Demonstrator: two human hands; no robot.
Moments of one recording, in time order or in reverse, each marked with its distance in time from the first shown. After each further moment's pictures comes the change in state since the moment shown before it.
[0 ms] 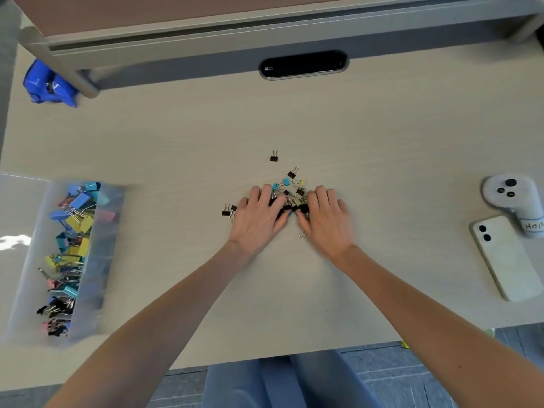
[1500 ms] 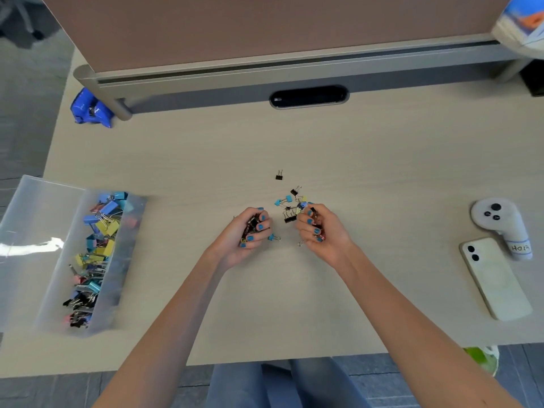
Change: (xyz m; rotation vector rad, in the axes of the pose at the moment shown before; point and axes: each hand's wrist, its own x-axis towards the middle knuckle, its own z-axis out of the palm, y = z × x) left_hand -0.004 -0.030 -0.081 -2.334 -0.636 -0.940; right_hand 0.030 -0.006 -0.062 2.473 -0.671 1.175
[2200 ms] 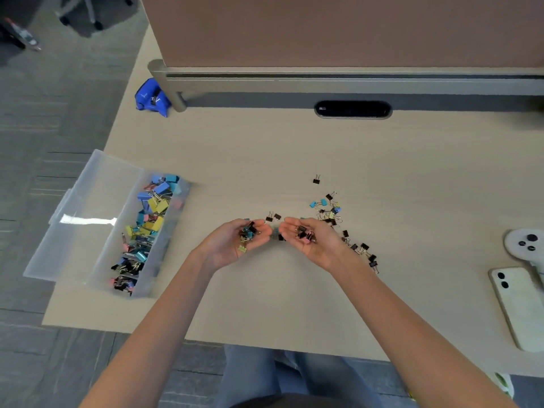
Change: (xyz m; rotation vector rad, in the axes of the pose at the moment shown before) left_hand -0.080 0.016 -0.044 -0.217 0.282 0.037; right_hand -0.002 0.059 0.060 -0.241 0.128 0.080
